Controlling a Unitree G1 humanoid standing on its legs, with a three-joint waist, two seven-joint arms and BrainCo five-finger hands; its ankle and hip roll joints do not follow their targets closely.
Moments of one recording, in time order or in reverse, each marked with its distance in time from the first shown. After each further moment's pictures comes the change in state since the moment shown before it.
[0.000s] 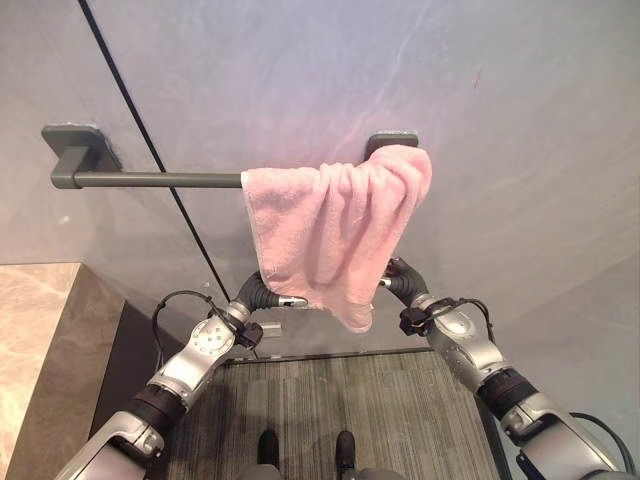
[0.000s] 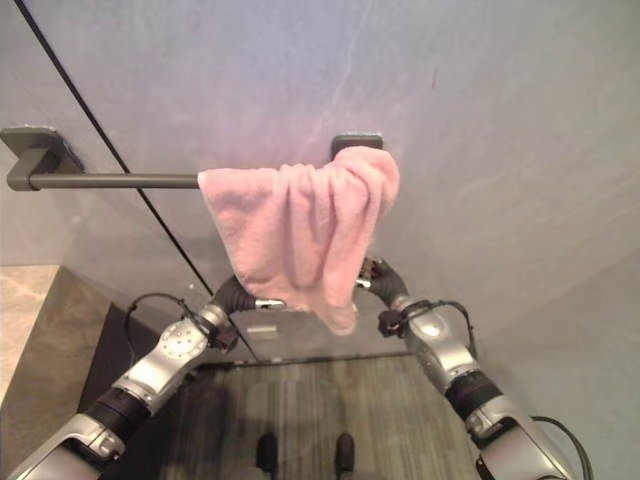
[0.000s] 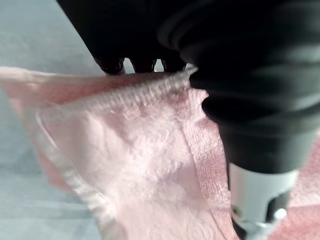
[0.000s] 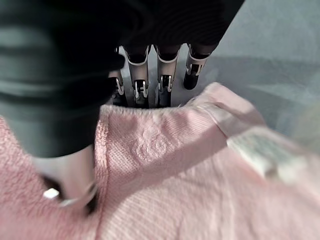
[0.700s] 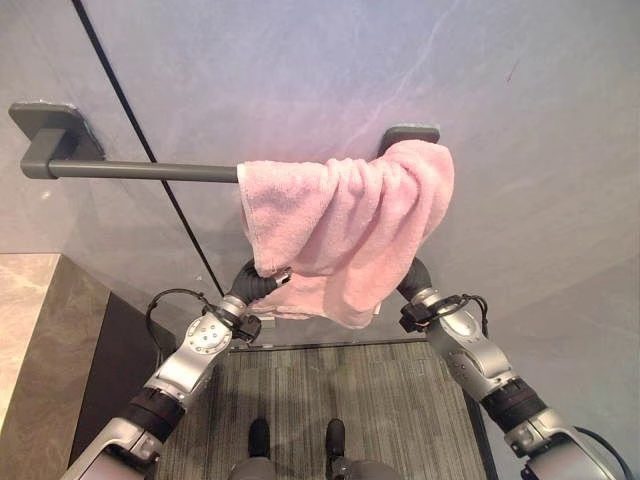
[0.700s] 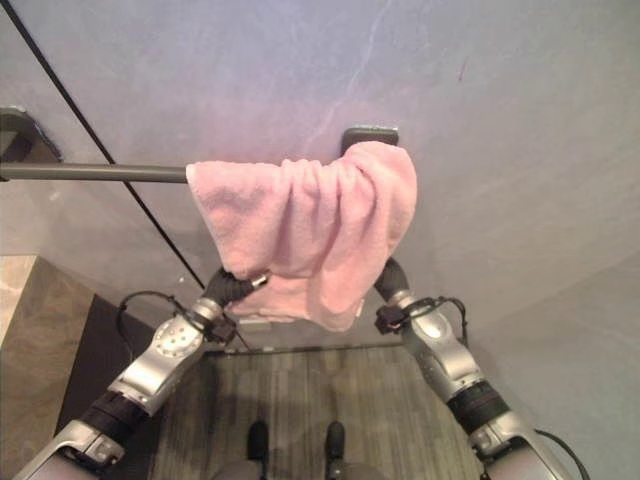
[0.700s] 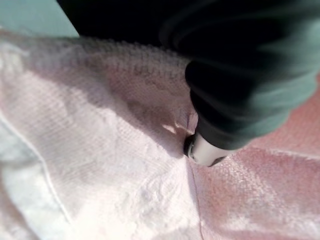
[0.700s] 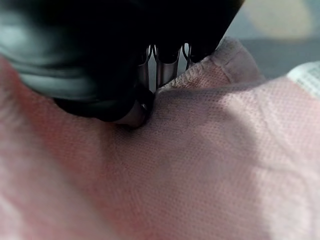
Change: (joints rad) left arm 0.102 0.000 0.133 -0.153 -0.003 0.001 0.024; right arm 0.132 -0.012 -0.114 -0.346 0.039 -0.005 0.022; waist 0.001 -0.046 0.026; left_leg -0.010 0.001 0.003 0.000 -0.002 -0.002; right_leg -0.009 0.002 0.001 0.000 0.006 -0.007
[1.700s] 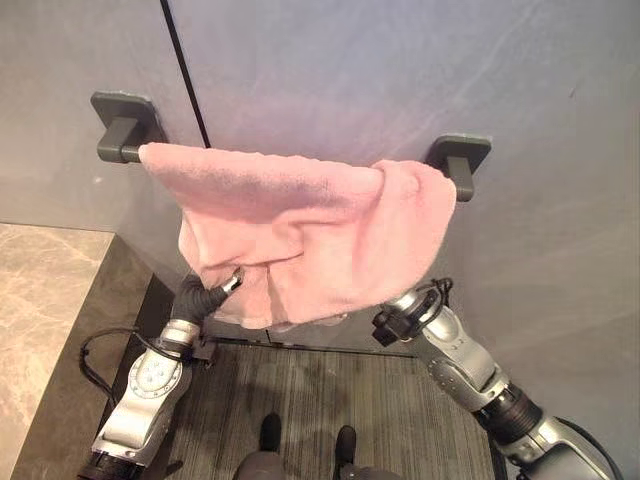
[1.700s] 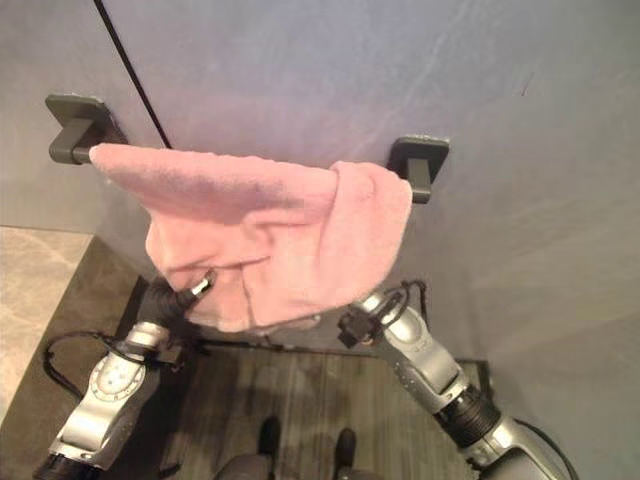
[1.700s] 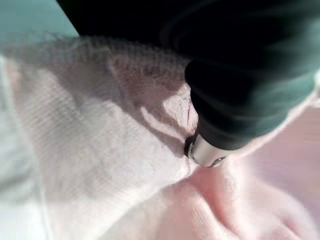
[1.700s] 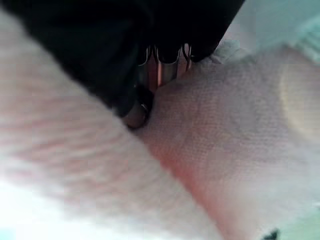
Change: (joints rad) left arm 0.301 0.028 0.272 -0.404 -0.088 -0.040 0.028; right arm -0.038 0.035 0.091 -0.380 -0.088 -0.028 0.021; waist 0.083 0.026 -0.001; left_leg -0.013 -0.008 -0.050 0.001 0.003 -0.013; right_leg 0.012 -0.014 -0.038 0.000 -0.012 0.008
